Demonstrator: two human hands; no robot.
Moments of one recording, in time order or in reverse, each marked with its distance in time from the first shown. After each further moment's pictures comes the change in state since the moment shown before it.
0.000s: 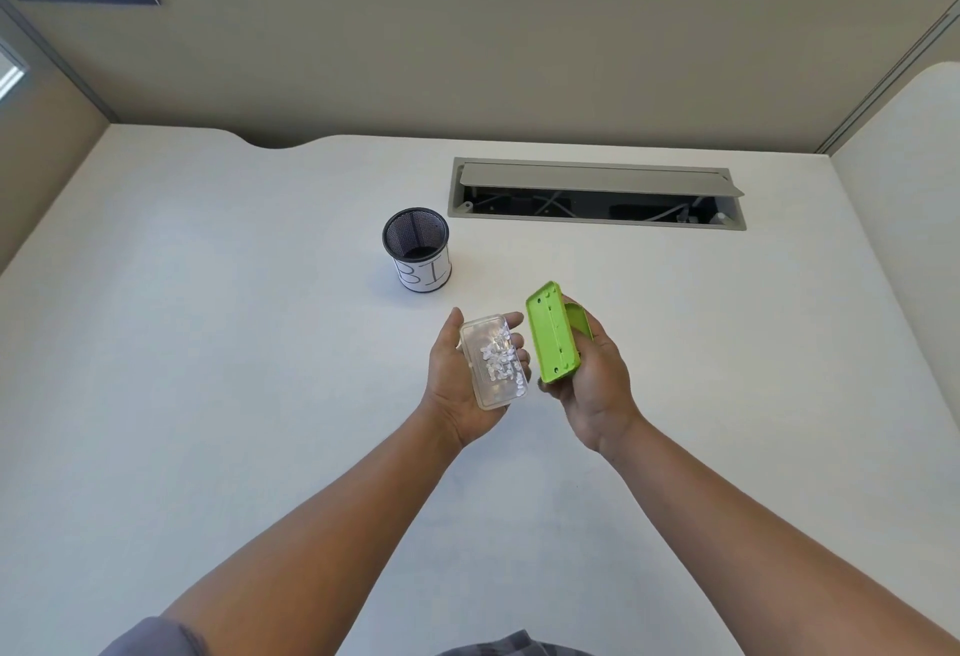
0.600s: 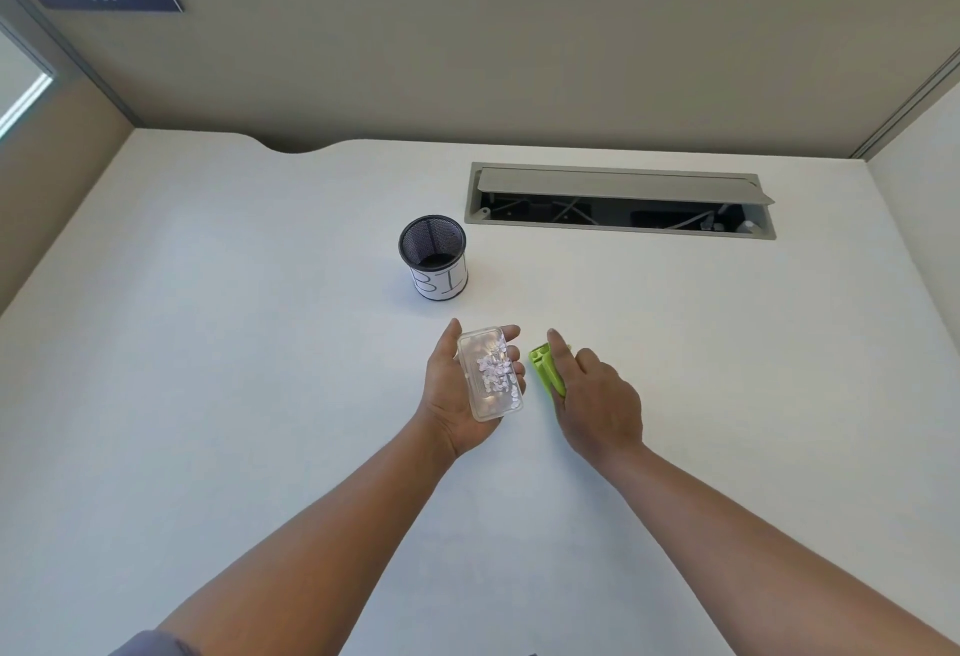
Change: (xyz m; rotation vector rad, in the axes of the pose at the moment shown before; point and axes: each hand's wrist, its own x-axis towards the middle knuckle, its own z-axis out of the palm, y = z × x) left_hand 0.004 0.016 -0.021 0.019 -0.010 0.002; right_hand 0.038 0.056 -0.037 -1.811 0.085 -0.532
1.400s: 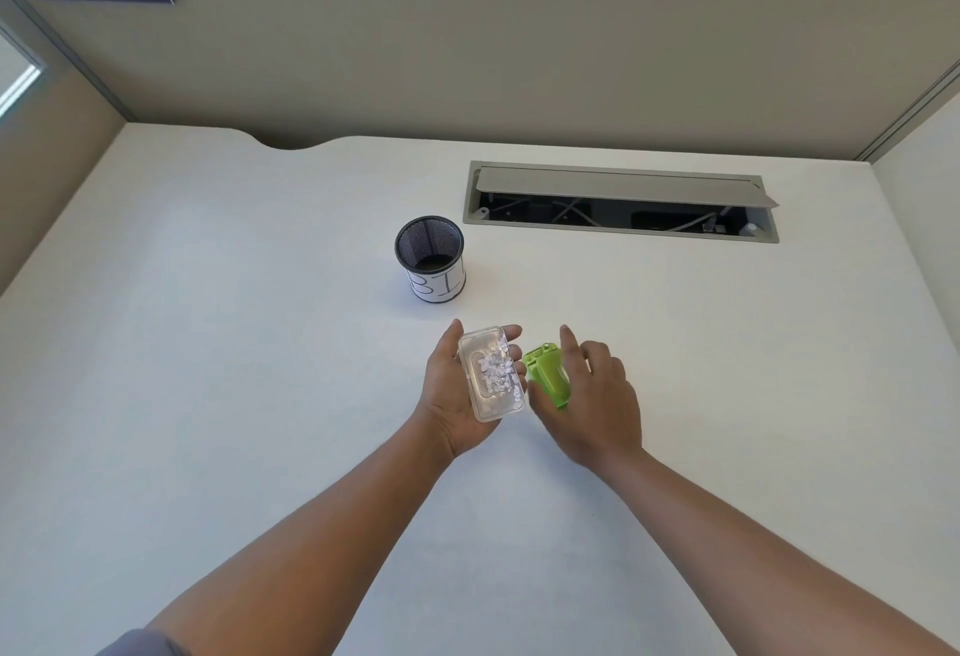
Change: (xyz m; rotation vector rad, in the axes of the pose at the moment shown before) left_hand 0.004 0.004 0.009 -0.001 0.008 -0.011; right_hand 0.003 0.000 -0.003 0.210 0.084 0.071
